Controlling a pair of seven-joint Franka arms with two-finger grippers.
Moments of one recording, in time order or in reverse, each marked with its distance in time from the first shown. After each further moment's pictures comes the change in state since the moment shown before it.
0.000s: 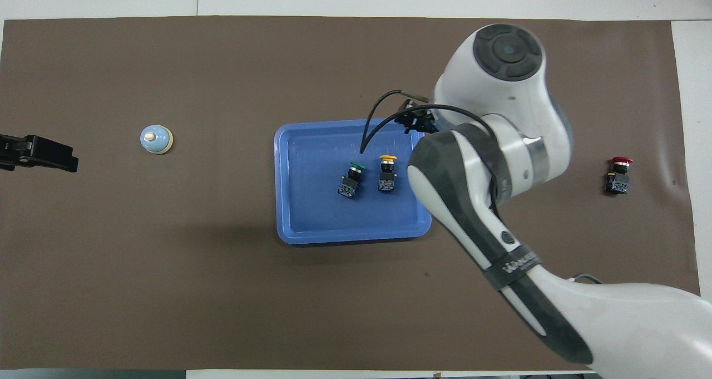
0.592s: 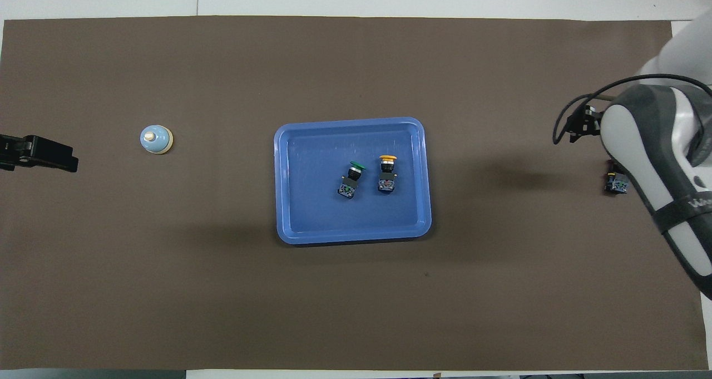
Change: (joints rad) left arm 0.000 0.000 0.000 0.000 0.000 0.000 0.000; right arm -0.431 -0.040 -0.004 -0.128 -0.131 -0.046 -0.562
